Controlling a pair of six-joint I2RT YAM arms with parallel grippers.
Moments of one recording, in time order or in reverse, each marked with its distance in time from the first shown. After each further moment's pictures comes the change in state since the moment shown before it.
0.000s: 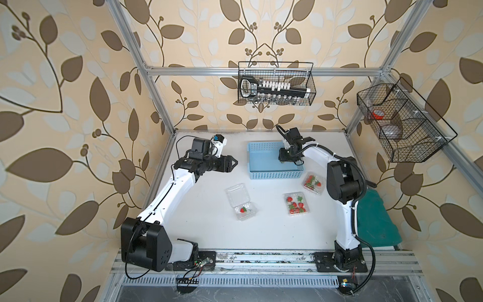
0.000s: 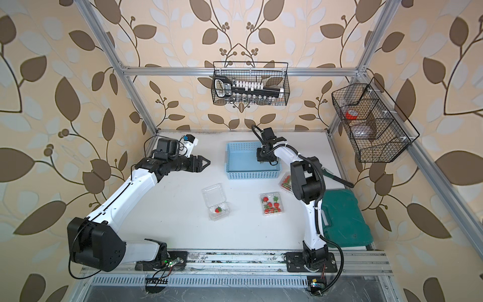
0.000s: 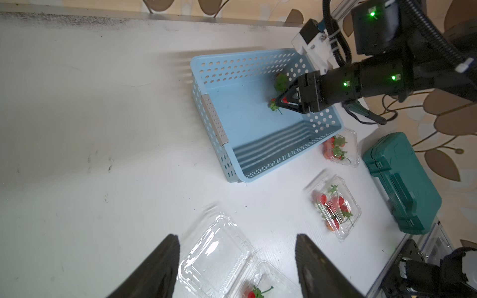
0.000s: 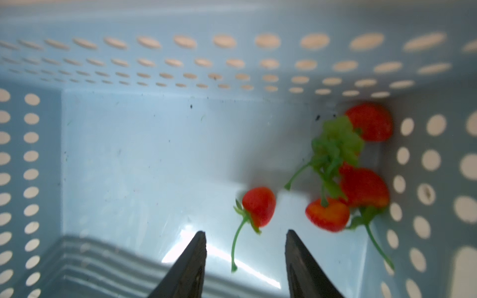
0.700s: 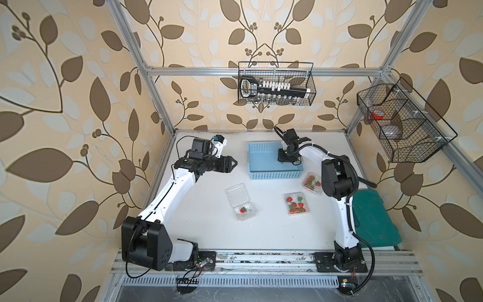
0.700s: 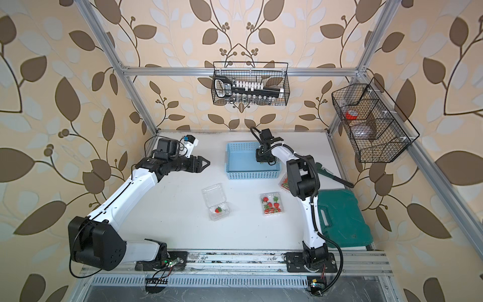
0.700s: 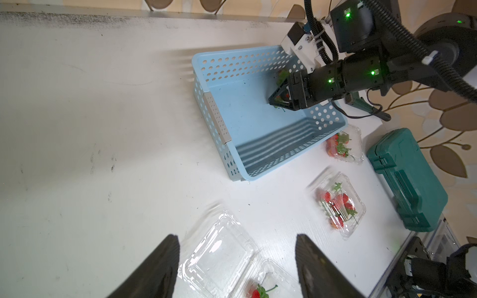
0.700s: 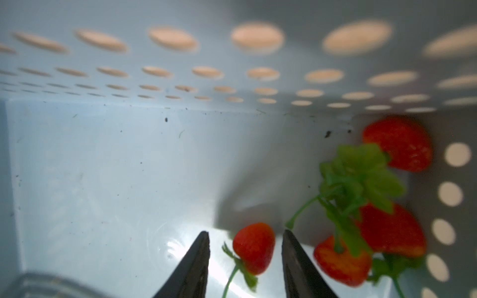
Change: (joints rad) left arm 0.000 0.007 0.000 -0.005 -0.001 0.019; right arm 0.018 0.085 0.067 -0.040 0.030 -0.003
